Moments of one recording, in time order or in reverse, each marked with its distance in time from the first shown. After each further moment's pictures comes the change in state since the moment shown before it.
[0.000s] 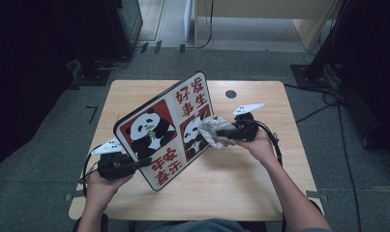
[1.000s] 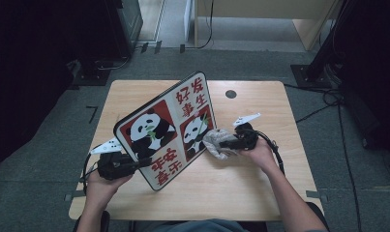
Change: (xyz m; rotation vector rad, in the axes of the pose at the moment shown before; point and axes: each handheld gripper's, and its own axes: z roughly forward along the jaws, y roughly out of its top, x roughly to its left) left arm 0.002 0.000 -0.001 -0.001 -0.019 0.000; right arm -0.015 -0.043 0.022 0.120 0.011 0.054
